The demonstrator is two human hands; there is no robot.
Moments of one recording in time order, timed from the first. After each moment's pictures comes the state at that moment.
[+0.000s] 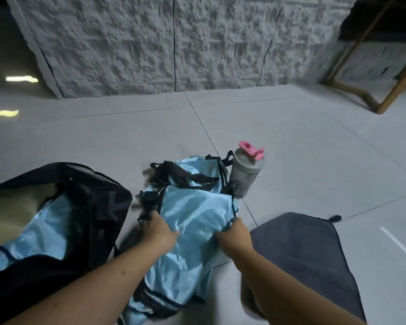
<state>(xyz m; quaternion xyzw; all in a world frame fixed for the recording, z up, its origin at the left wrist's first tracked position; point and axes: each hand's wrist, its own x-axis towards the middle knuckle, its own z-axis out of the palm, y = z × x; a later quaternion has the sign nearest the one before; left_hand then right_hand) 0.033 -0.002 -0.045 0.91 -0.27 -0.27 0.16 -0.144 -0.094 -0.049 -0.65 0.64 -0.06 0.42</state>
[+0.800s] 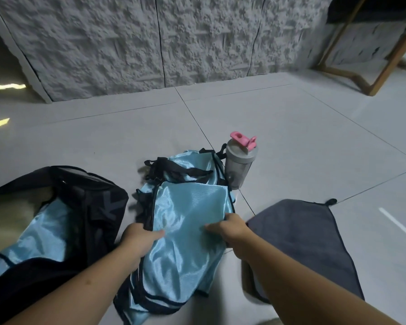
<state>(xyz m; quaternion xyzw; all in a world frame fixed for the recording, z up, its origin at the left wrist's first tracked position) 0.056 0.039 -0.050 0.84 -0.15 -0.40 0.33 -0.152 -0.097 -0.051 -0.51 0.56 -0.08 0.65</state>
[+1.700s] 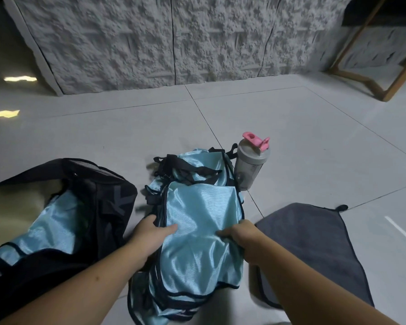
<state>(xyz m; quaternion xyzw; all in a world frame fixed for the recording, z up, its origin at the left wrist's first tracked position) 0.058 0.039 -0.053 0.82 -0.20 -0.42 0.34 -0.156 -0.097 -0.056 -0.45 0.59 -0.06 0.67</state>
